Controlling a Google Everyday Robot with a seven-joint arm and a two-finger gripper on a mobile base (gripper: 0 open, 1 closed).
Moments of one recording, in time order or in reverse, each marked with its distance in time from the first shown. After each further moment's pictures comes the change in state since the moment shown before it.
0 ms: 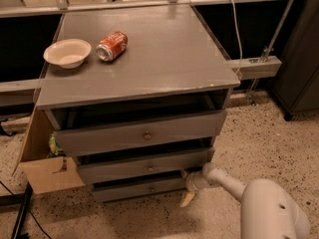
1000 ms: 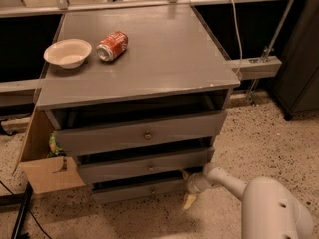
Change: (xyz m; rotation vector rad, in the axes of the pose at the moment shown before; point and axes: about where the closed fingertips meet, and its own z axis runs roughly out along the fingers) arm 0.004 0.015 -0.008 -0.052 0.017 0.042
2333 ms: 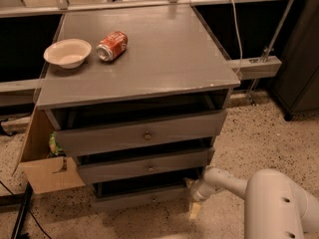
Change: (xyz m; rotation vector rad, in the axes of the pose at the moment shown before) arm 0.009 0.048 -0.019 -0.111 0.103 0.036
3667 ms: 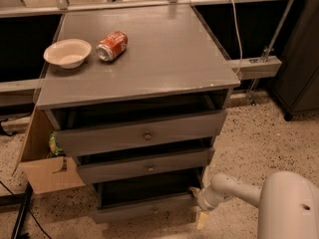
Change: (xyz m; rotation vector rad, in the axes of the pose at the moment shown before) arm 0.015 0.052 -0.026 -0.043 0.022 0.056
